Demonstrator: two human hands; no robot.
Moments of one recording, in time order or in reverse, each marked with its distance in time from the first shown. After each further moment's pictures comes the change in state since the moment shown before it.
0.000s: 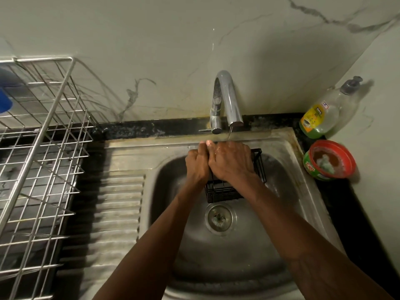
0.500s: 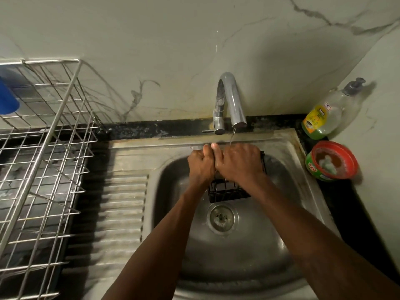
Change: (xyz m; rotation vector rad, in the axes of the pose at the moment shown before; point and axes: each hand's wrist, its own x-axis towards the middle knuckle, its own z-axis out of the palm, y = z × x) left_hand -0.001 -0.007 -0.001 0.033 0.030 0.047; right_hand -0.004 0.010 -0.009 -0.103 -0.178 0.062
